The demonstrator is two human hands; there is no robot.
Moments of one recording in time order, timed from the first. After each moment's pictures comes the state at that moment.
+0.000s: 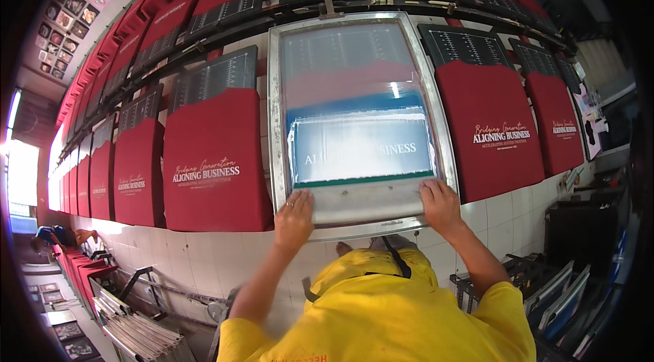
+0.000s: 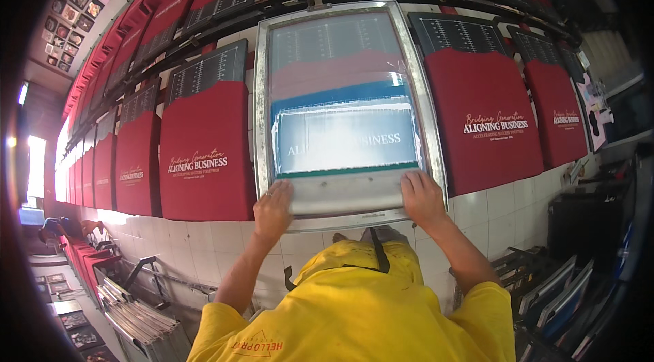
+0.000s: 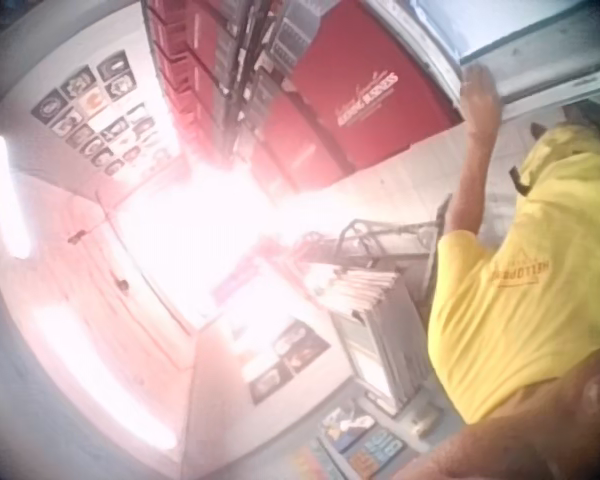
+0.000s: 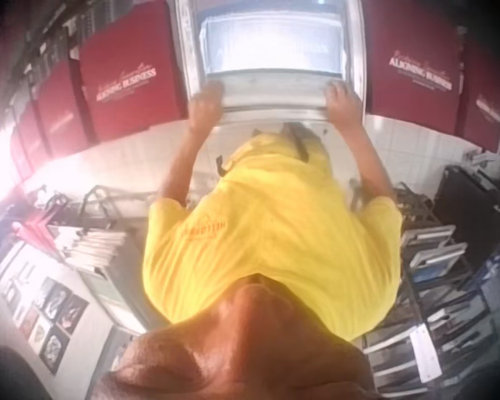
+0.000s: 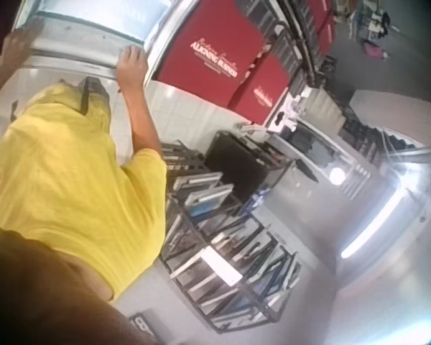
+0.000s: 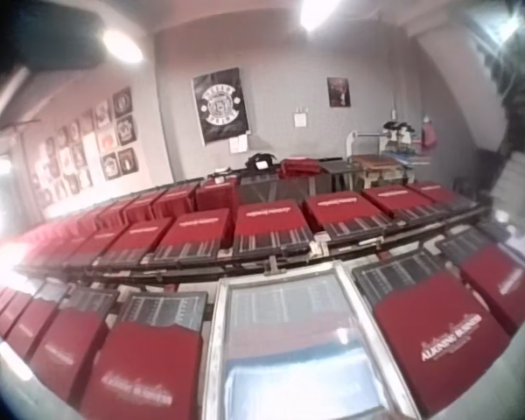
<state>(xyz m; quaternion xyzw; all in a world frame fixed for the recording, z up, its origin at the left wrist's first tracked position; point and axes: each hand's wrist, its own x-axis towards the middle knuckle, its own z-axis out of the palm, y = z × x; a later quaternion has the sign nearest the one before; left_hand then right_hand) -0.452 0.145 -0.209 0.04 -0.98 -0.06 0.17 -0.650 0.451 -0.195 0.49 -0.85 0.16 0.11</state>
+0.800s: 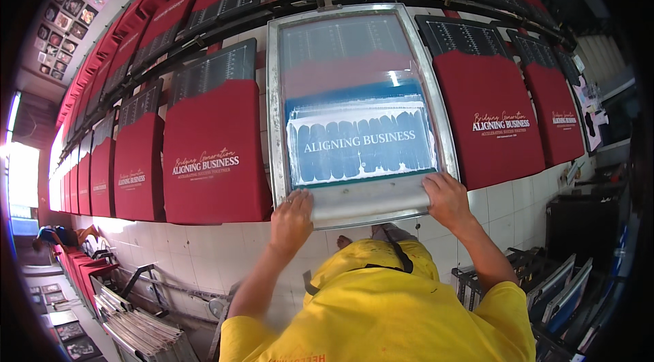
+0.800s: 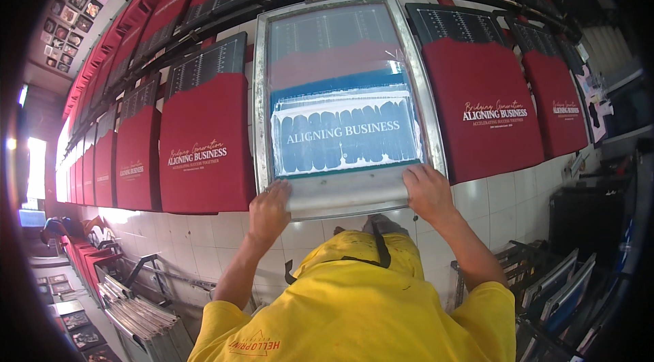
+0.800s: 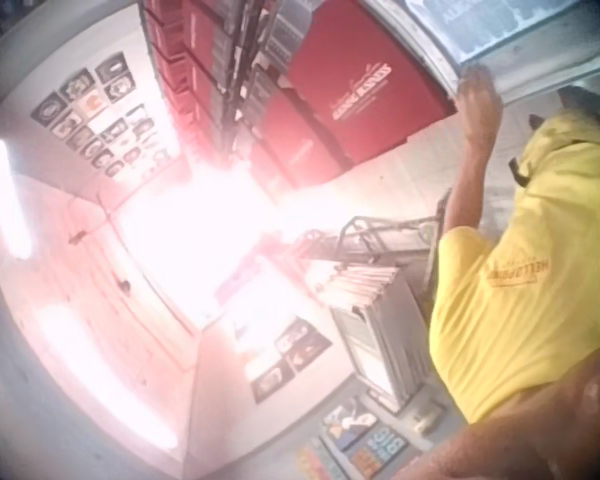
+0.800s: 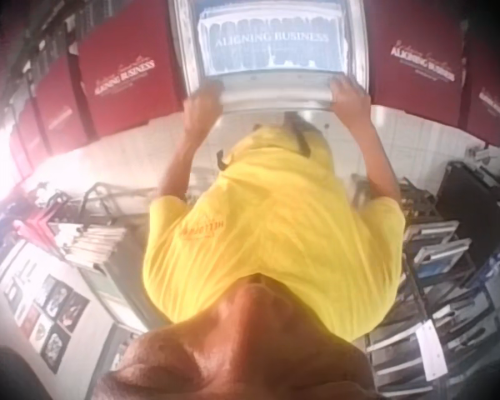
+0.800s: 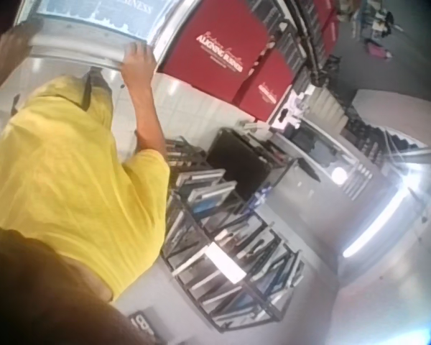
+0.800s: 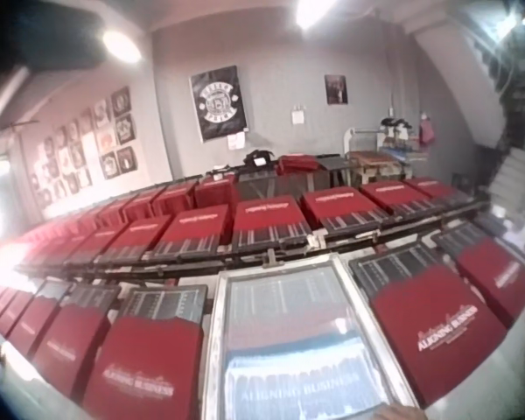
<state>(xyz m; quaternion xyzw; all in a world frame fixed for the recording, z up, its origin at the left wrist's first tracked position) -0.441 0.153 -0.179 0.06 -0.99 -0.09 0.13 -0.642 0.459 -0.170 0.47 -0.86 0.18 0.05</state>
